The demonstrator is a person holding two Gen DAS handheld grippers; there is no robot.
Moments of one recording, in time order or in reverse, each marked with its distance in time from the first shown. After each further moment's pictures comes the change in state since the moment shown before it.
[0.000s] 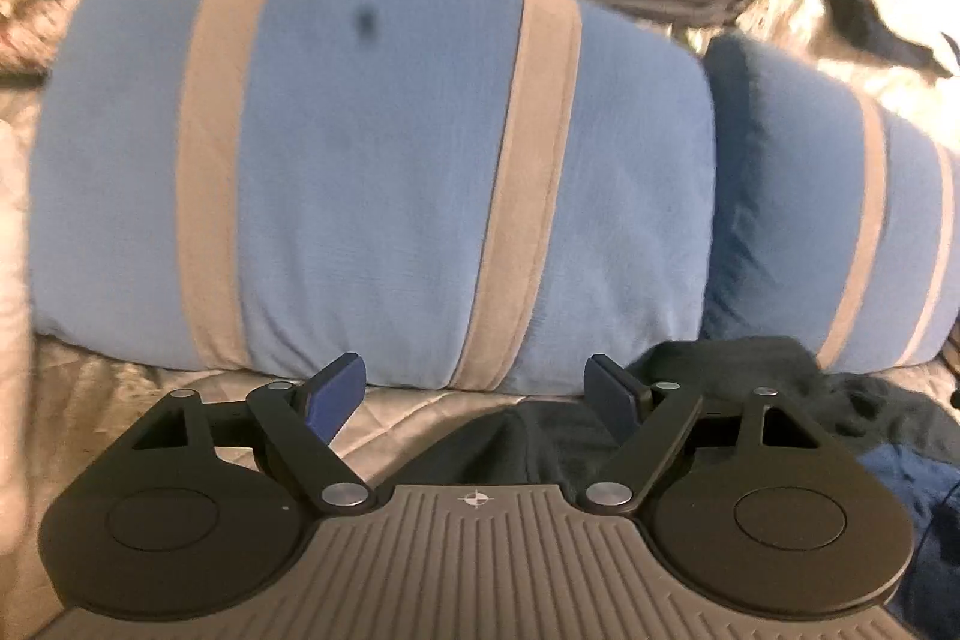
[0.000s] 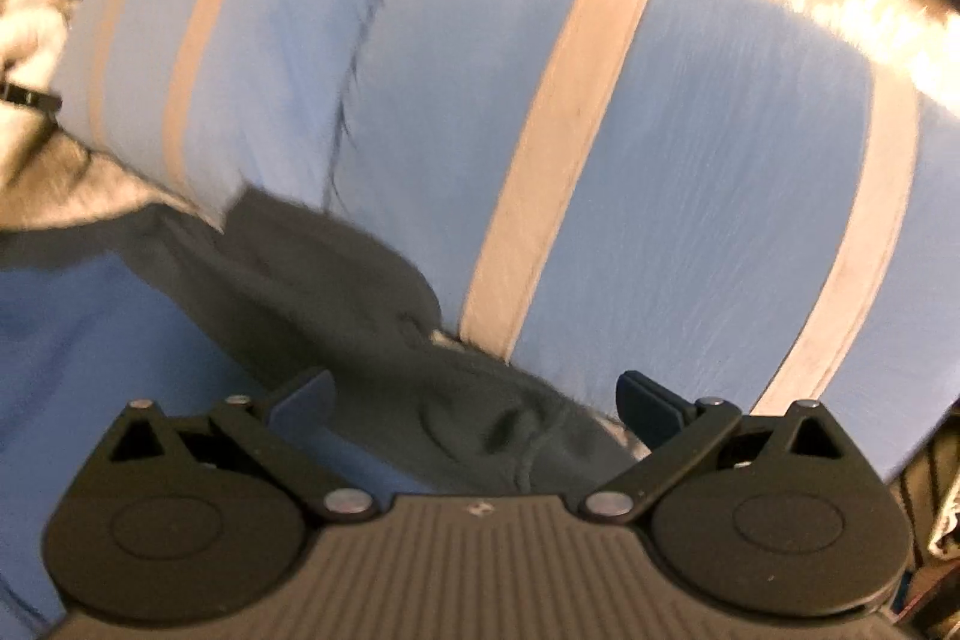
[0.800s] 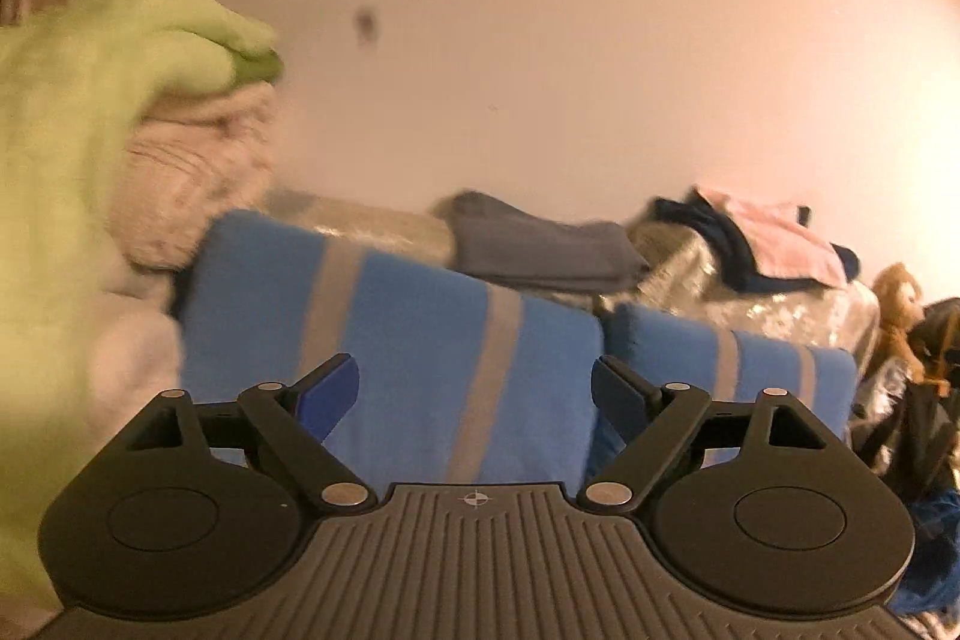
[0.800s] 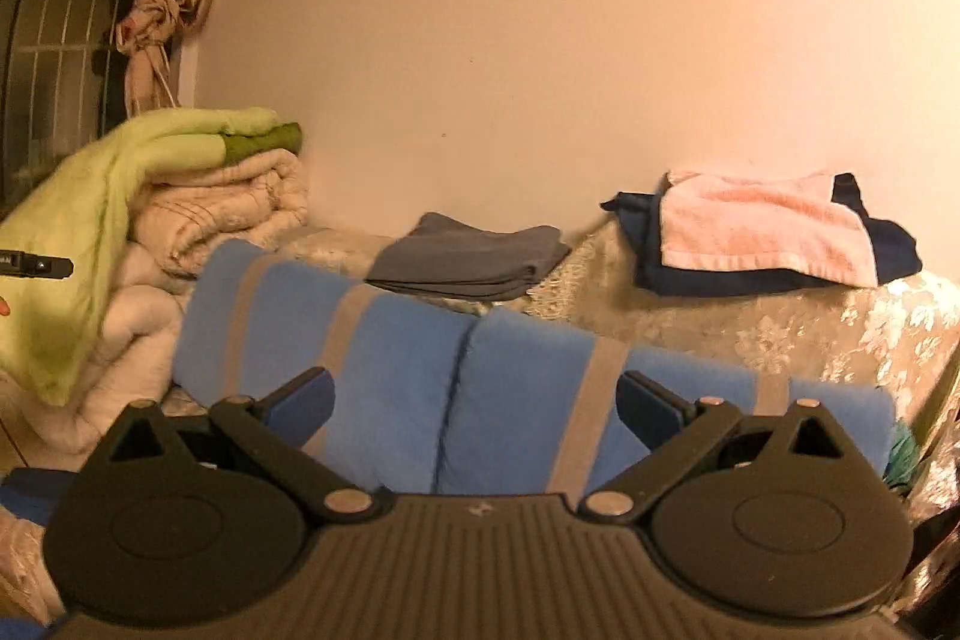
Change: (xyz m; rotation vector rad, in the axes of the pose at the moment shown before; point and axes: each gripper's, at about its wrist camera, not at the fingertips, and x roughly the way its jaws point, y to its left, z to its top) left arm -0.246 0.013 0.054 -0.125 -0.298 -0.025; right arm -0.270 0.012 0.131 0.069 -0.383 0.089
